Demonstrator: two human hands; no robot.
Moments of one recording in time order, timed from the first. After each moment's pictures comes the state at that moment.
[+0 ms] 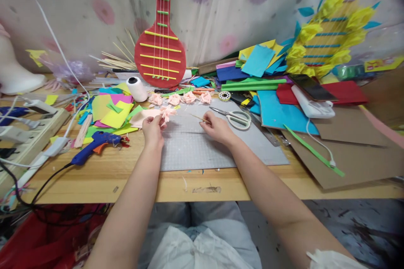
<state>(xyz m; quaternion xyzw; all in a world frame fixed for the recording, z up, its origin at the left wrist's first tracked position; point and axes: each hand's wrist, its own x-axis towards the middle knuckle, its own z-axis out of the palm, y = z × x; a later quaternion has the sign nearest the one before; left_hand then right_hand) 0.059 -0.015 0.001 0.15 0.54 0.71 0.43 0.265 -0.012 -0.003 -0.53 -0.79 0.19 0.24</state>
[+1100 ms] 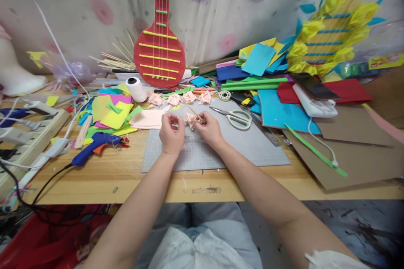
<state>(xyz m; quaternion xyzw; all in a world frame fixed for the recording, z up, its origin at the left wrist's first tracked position) 0.108 -0.044 -0.002 0.45 0.55 0.66 0.26 0.226 -0.017 -0.012 -0.54 -0.65 0.32 0.44</state>
